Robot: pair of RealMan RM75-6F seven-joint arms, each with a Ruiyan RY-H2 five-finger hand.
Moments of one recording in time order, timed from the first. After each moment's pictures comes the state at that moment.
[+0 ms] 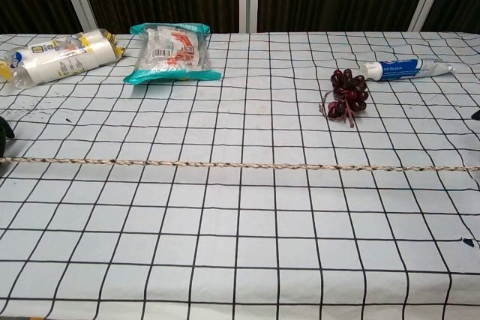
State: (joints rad) left arm -0.32 -1.52 -0.03 -1.34 1.24 1.19 0.21; right arm 0.23 -1.53 -0.03 -1.21 -1.49 1.38 -0.01
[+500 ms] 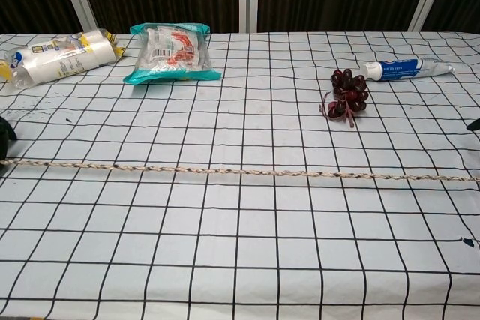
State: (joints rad) left arm -0.31 -1.55 -0.03 -1.30 1.27 1.19 0.22; right arm 0.22 -1.56 -0.02 -1.16 -1.50 1.35 -0.03
